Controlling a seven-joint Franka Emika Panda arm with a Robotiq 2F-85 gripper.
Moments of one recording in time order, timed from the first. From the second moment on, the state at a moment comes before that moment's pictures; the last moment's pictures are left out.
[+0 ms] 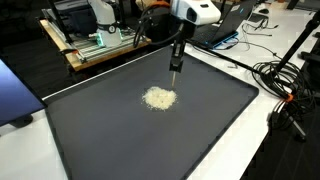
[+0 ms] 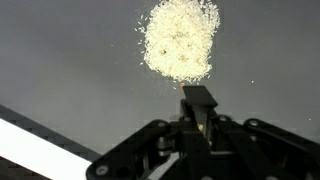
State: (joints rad) arm -0.15 0.48 0.09 -1.64 -0.09 2.08 -0.60
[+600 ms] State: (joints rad) arm -0.17 0.43 0.08 -1.72 -0.06 2.10 -0.60
